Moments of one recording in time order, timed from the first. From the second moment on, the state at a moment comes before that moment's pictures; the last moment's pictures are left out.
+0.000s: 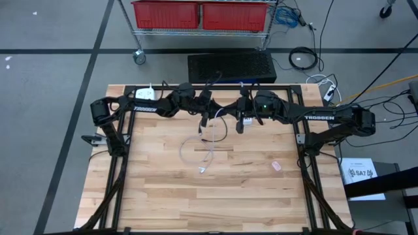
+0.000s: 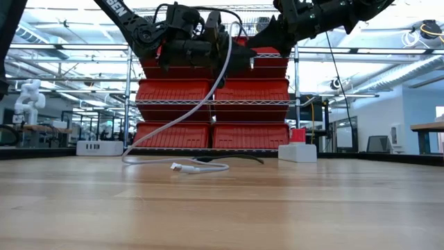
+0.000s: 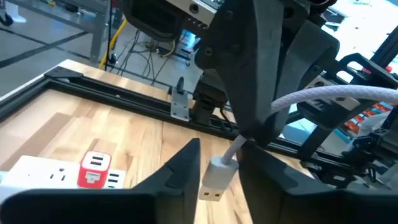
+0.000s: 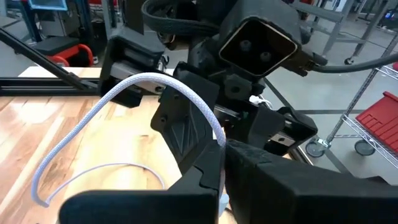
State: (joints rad) left arm 0.40 1.72 1.02 0.62 0.58 -0.31; right arm -0.27 1.28 0.85 0.19 -0.07 -0.10
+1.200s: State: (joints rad) left arm 0.40 1.72 1.02 0.73 0.85 -0.09; right arm -0.34 1.10 0.80 -0.06 -0.44 0.06
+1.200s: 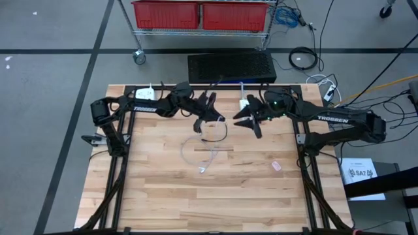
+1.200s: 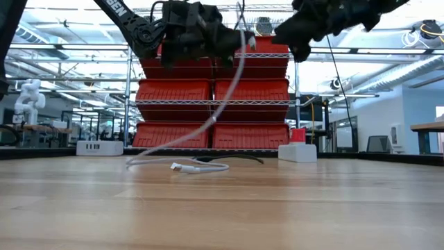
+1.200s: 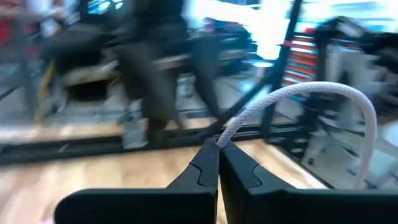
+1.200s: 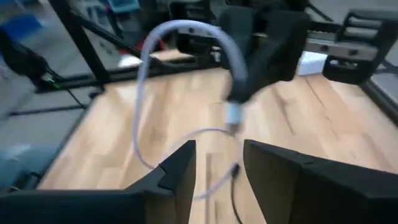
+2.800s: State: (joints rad) left arm 0.37 1.74 1.02 0.77 0.99 -0.04; right arm -0.37 1.40 0.78 0.46 -0.79 0.25
